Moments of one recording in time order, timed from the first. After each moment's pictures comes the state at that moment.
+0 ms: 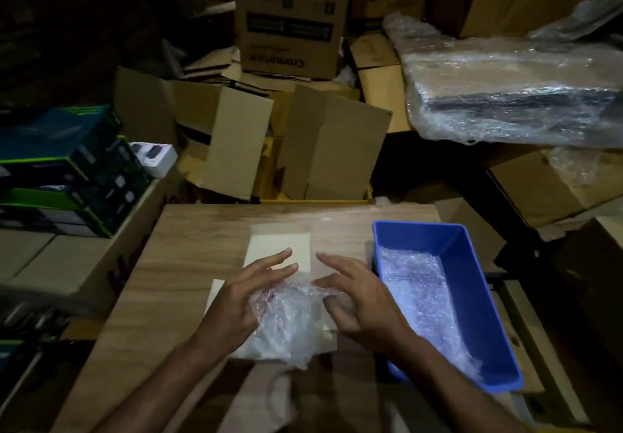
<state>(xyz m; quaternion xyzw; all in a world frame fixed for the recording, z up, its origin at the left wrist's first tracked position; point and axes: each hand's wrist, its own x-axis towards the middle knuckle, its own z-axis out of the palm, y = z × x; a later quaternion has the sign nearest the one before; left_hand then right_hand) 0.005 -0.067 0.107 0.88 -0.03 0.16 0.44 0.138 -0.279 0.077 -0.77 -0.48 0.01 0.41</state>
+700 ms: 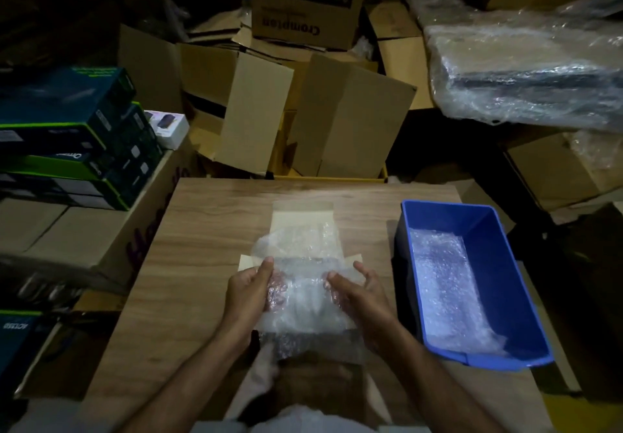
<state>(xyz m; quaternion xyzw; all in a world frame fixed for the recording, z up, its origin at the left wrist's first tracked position) -0.018 -0.035 0.054 0.61 0.45 0.13 0.64 0.077 -0.211 0.048 -0.61 0.07 0.38 0.69</state>
